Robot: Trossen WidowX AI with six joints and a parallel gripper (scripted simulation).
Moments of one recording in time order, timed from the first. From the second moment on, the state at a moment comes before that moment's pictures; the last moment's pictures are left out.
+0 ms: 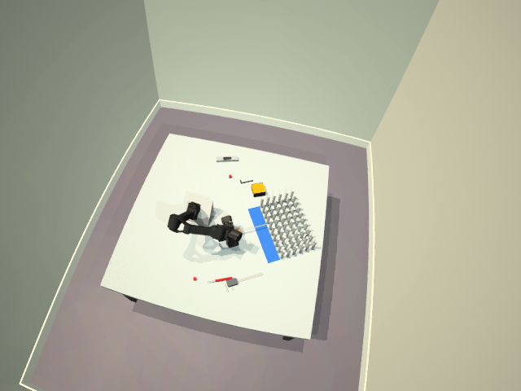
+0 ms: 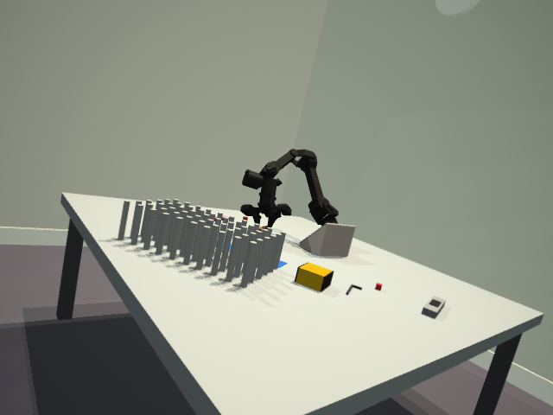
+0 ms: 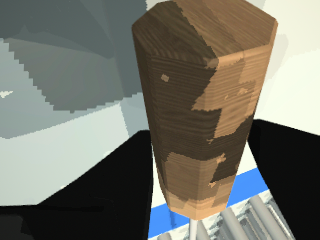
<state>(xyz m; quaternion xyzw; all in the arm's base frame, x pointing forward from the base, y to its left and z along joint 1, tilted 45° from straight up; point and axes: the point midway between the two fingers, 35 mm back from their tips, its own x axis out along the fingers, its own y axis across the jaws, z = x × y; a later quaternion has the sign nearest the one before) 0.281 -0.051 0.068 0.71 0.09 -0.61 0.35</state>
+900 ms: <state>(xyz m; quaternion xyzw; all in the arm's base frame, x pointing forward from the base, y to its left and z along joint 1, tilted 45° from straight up) 0.292 -0.044 0.060 0.71 0.09 -0.61 0.35</state>
